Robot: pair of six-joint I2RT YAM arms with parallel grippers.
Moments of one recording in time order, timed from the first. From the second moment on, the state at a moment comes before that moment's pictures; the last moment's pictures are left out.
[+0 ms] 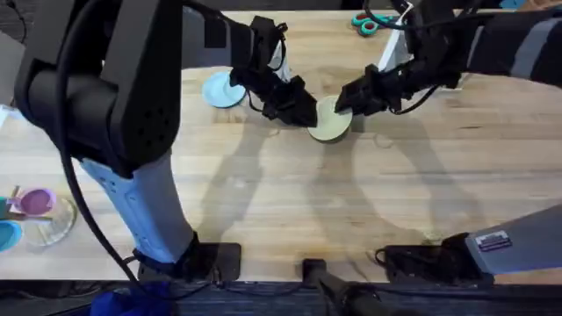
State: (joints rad) left arm -0.34 2.03 1.27 -0.67 0.77 -0.29; right arm 0.17 1.72 1.08 -0.61 -0.56 0.33
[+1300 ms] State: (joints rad) left arm -0.35 1.62 1.30 -0.85 0.40 -0.18; right arm 0.18 1.60 1.08 -0.64 -0.57 0.19
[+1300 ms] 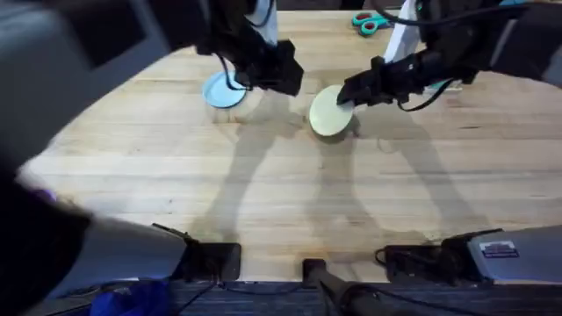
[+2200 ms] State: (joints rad) left arm -0.35 1.07 1.31 -1.15 0.07 -0.11; right arm 0.18 1.07 1.11 -0.79 -0.28 -0.10
